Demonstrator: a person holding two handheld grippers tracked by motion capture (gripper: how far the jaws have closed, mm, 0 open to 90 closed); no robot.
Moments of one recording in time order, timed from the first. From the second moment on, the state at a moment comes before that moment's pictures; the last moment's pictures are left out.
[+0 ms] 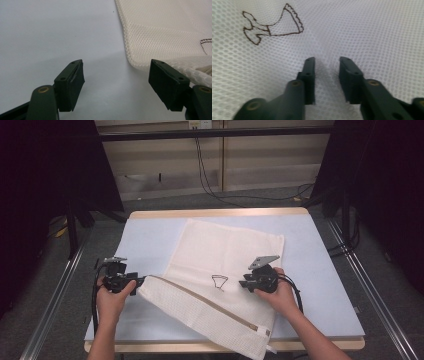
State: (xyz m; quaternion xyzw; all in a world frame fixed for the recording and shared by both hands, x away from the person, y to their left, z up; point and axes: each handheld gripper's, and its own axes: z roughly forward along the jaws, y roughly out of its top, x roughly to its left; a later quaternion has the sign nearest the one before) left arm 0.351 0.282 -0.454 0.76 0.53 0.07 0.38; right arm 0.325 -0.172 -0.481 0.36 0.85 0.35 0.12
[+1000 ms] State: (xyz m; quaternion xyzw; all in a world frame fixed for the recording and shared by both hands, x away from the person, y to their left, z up) left arm 0.354 0.252 -0.455 0.79 0.48 0.04 0.39; right arm 0.346 -0.218 -0.471 0.39 0.82 0.36 0.21
